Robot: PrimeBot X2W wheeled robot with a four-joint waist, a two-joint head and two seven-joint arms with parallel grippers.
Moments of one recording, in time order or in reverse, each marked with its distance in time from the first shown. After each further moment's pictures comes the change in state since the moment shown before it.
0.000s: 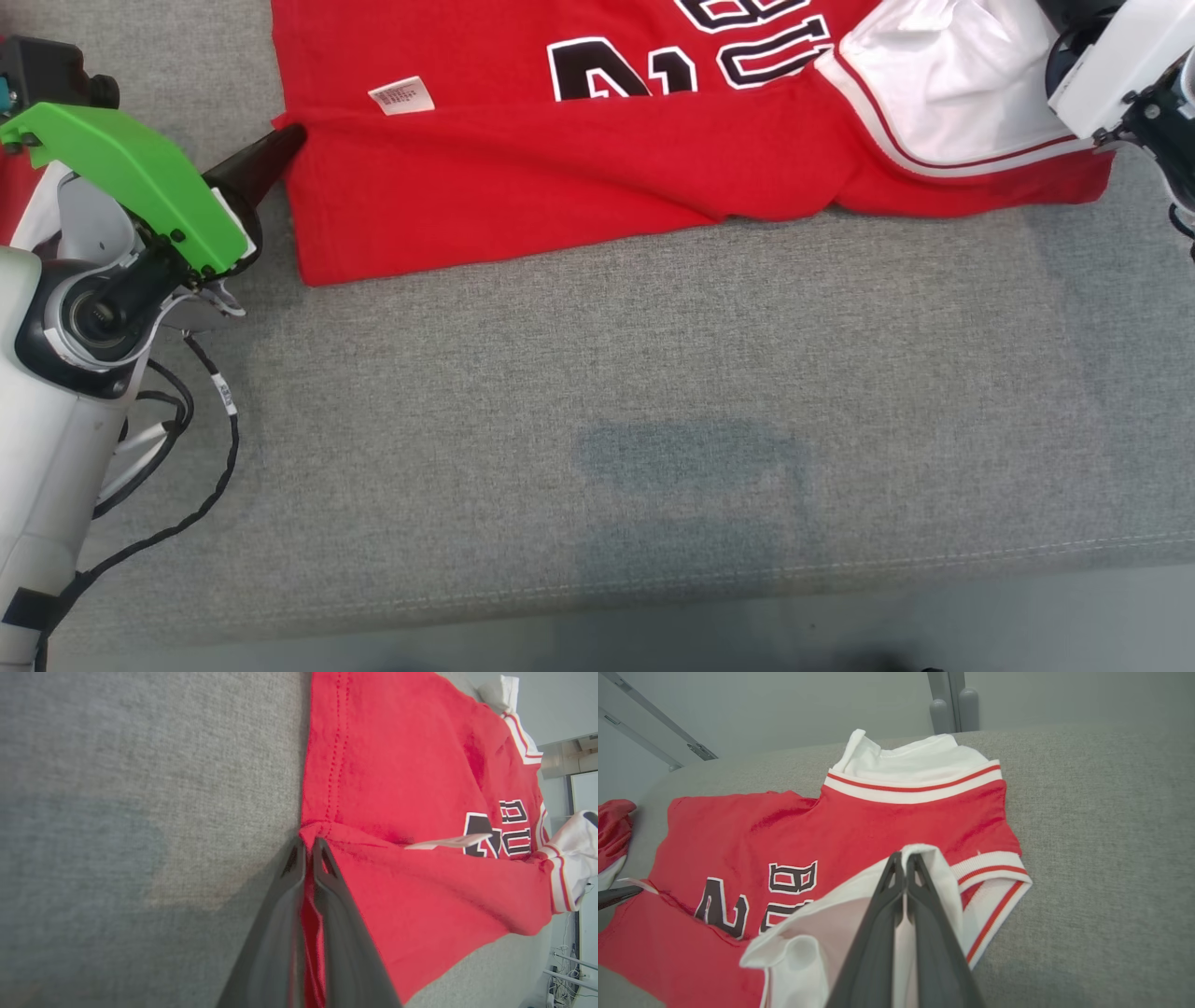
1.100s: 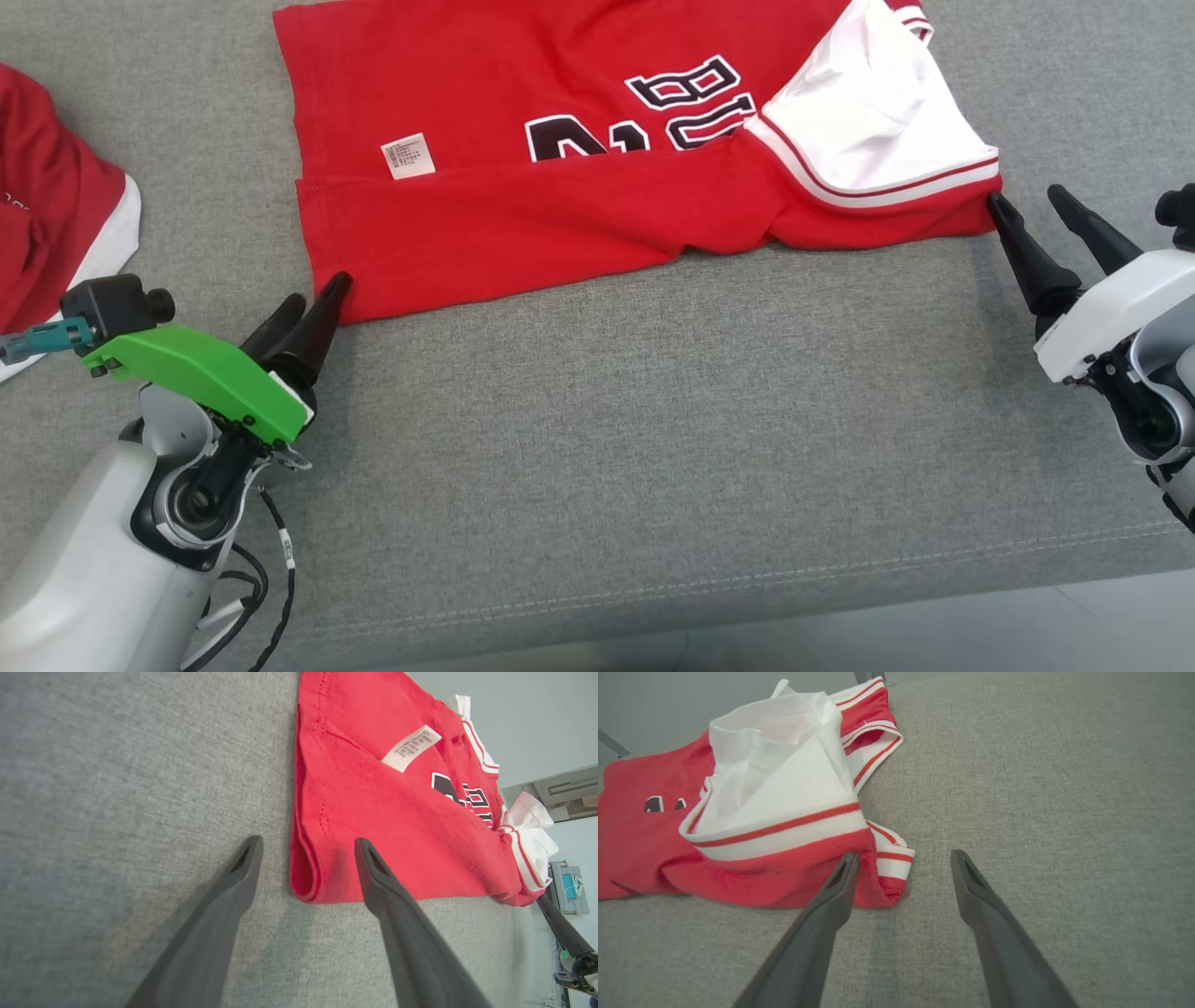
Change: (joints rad) left arm 0.319 -0.070 0.031 0.004 0.029 -0.047 -0.316; right arm 0.386 0.000 0.015 0.143 -0.068 0.030 -0.382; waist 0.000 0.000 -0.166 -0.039
